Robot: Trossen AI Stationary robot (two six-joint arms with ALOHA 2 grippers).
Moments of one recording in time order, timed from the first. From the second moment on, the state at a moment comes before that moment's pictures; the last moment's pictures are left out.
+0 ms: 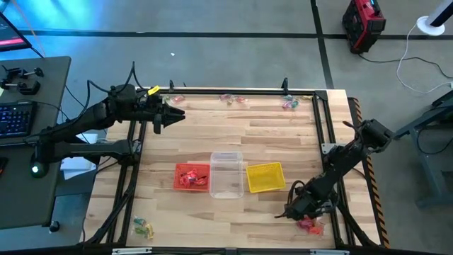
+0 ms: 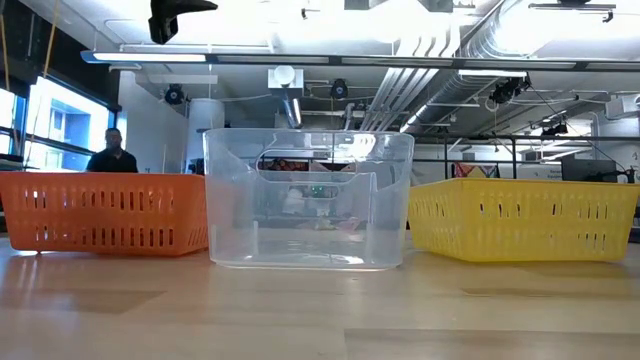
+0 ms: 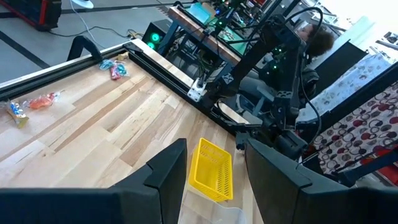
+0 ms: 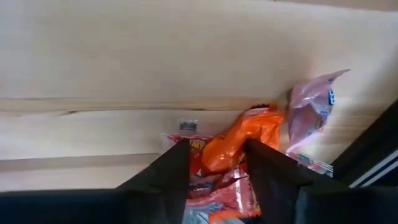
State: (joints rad) left arm 0.37 0.77 0.91 -0.40 0.26 -0.52; right arm 0.78 1.58 0.75 -0.53 -0.44 2.30
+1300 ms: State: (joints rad) left arm 0.37 0.77 0.91 -0.41 0.25 -0.52; right arm 0.88 1.66 1.20 -1.21 -0.06 2.09
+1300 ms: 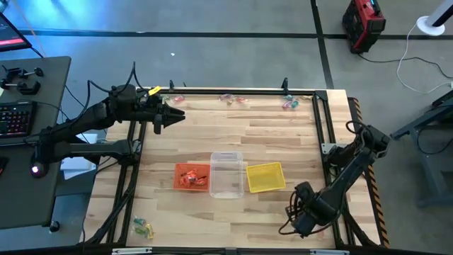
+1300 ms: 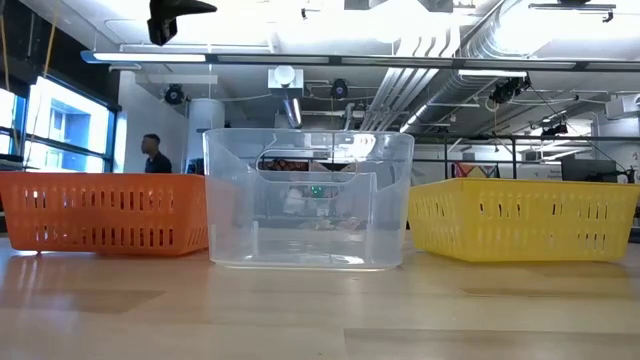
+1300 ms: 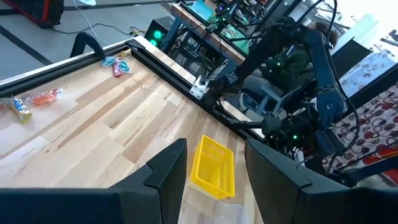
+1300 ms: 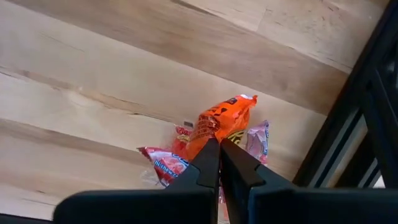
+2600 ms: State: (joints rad) left arm 0.37 0.82 0.91 -0.41 0.26 -0.55; right arm 0.68 1.66 0.97 -0.86 -0.16 1.38
